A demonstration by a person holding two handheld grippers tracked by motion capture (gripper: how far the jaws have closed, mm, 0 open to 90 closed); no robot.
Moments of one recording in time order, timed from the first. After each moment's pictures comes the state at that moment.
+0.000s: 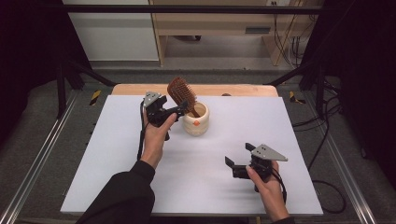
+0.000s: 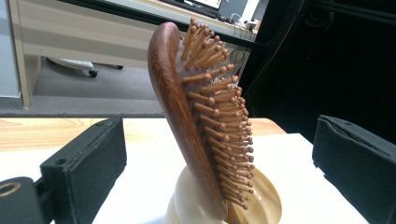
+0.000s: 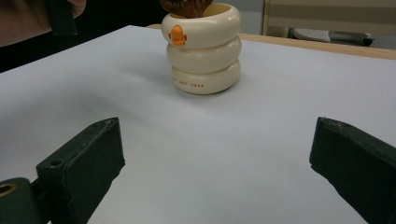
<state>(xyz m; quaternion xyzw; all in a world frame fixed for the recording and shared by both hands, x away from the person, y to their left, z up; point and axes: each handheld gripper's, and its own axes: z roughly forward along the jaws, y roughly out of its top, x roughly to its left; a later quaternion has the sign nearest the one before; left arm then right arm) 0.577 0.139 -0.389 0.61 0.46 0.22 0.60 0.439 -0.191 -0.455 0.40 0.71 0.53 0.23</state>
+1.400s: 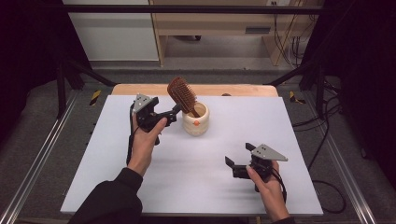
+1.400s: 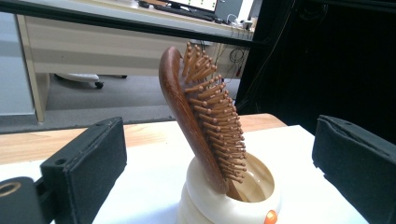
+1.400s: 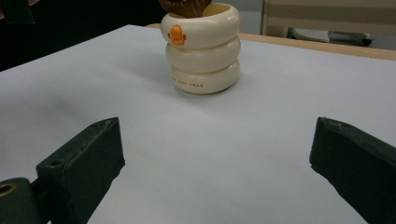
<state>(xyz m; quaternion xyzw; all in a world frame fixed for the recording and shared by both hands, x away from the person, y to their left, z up) 0.547 0.161 -0.369 0.63 0.43 0.25 0.59 0.440 -0.191 -0.455 0.40 0.71 0.53 0.23</state>
